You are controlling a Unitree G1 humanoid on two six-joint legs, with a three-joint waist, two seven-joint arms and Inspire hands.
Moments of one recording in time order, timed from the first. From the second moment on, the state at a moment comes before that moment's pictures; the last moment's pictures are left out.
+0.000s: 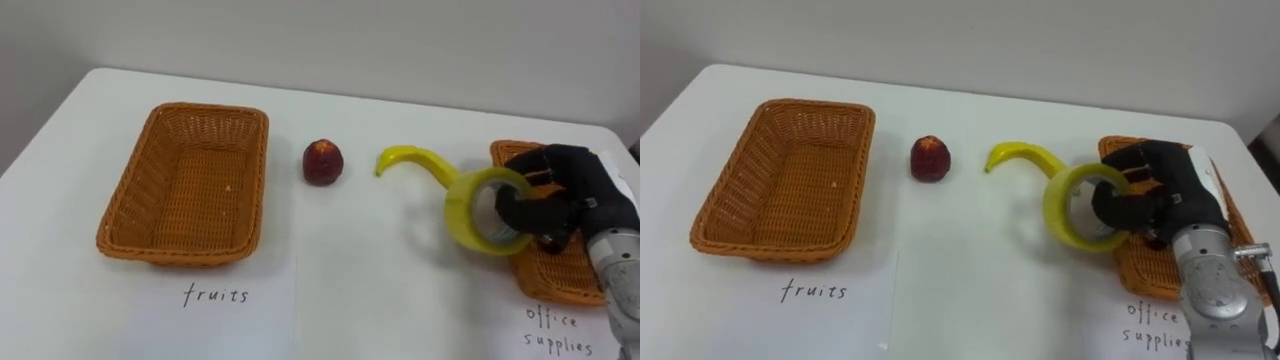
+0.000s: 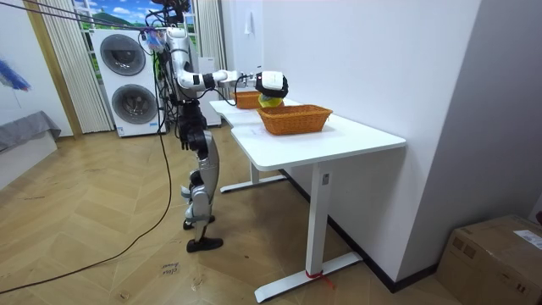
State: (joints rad) left arm 0.34 0.19 0.23 1.04 0.07 0.13 0.29; right arm 0.09 -0.37 -0.19 -0.09 -0.20 0.24 0.06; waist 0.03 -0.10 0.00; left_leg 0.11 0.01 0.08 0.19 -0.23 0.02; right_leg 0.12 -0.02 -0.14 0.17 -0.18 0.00
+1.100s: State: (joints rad) left arm 0.35 0.18 0.23 1.04 0.07 0.15 0.25; right arm 0.08 -0.37 -0.23 -0.09 0.03 0.24 -0.12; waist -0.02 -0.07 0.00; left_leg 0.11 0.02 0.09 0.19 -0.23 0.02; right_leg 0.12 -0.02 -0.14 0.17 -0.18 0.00
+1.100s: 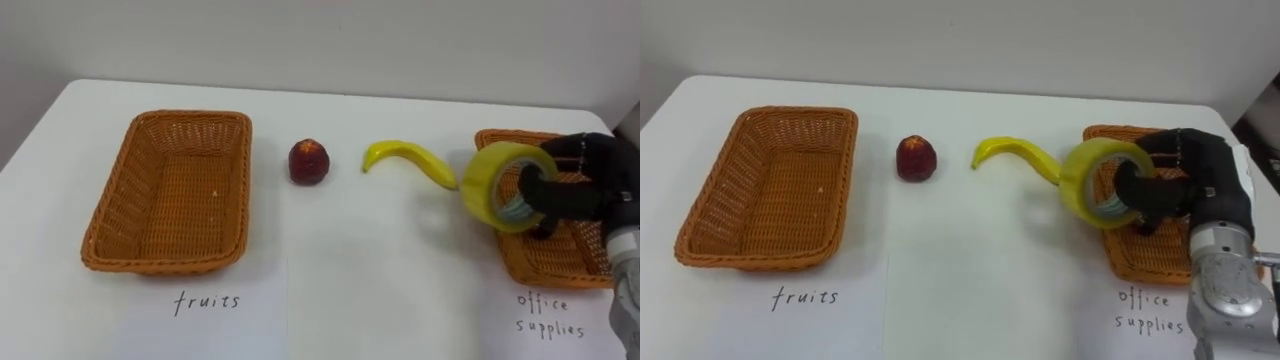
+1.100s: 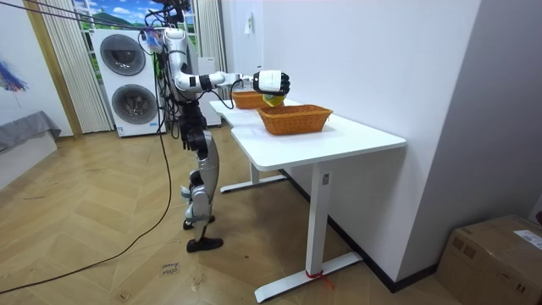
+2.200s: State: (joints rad) left arm 0.35 0.18 0.23 1.04 0.07 0.14 0.26; right arm 0.09 -0.37 -0.30 -0.03 -0.01 0.21 -0.22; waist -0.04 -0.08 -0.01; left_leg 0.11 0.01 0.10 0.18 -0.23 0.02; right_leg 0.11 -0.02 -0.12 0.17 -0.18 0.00
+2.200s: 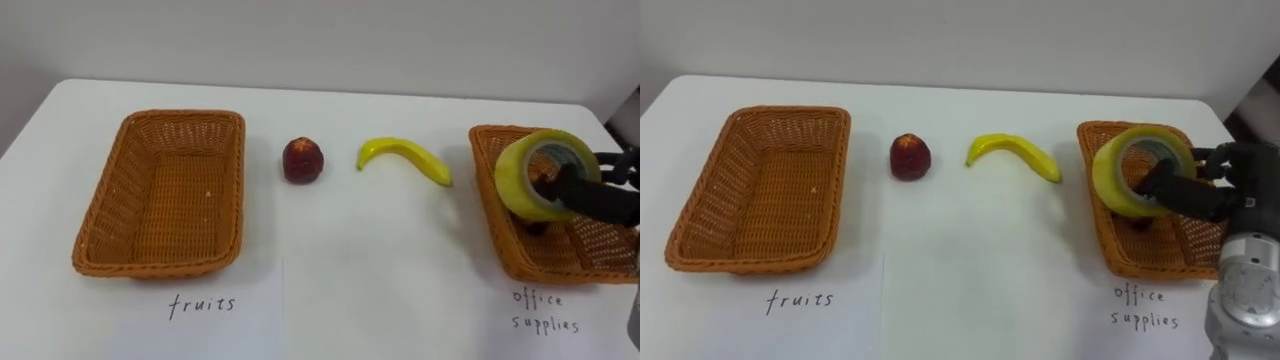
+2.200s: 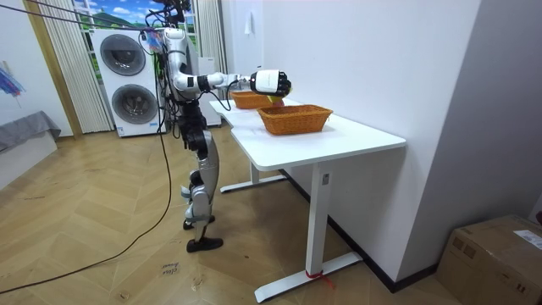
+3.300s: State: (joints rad) left arm 0.35 0.18 0.23 1.03 0.07 0.15 0.28; right arm 0.10 -0.38 -0.31 -0.01 -0.01 0.21 -0.25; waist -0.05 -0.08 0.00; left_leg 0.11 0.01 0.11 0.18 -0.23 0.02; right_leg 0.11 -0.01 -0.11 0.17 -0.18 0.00
